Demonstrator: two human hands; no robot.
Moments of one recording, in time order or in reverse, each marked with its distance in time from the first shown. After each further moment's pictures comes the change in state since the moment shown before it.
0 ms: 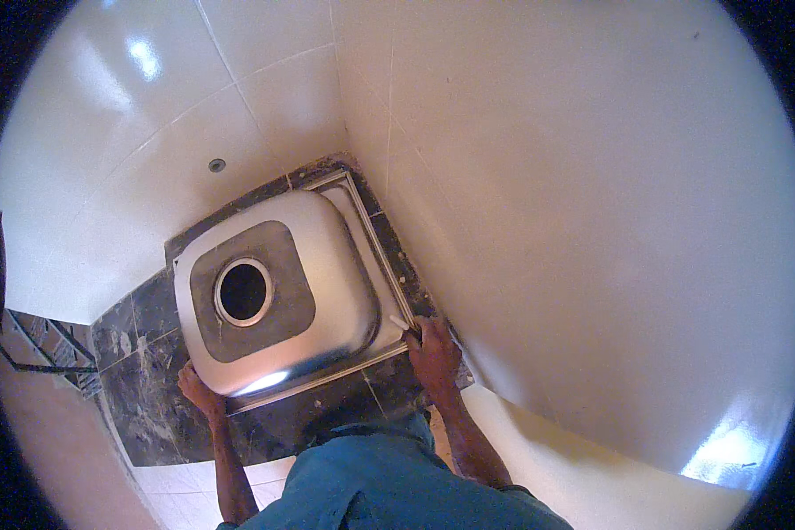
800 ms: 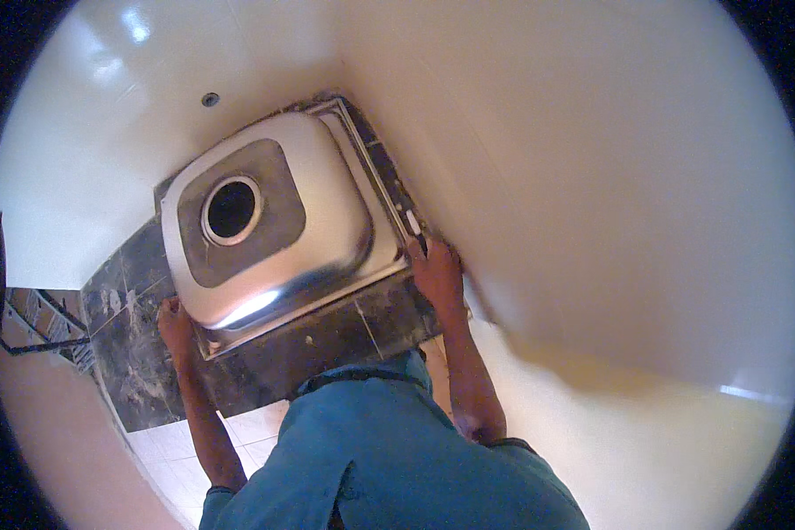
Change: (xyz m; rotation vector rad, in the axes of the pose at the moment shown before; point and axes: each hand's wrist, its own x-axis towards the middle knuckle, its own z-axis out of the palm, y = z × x) left_hand 0.033 -0.011 -0.027 -0.223 -0.228 -0.082; right_hand 0.029 -0.009 -0.017 0.025 -0.216 0.191
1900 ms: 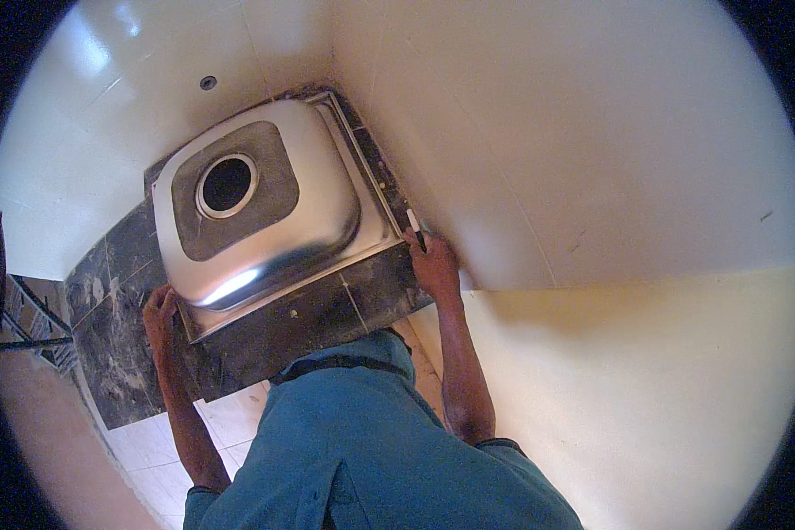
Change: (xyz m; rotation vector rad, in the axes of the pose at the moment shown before) left_hand -0.014 -0.034 -0.017 -0.356 -0.273 -0.026; right_hand -0.036 0.030 -0.012 0.008 -0.029 0.079
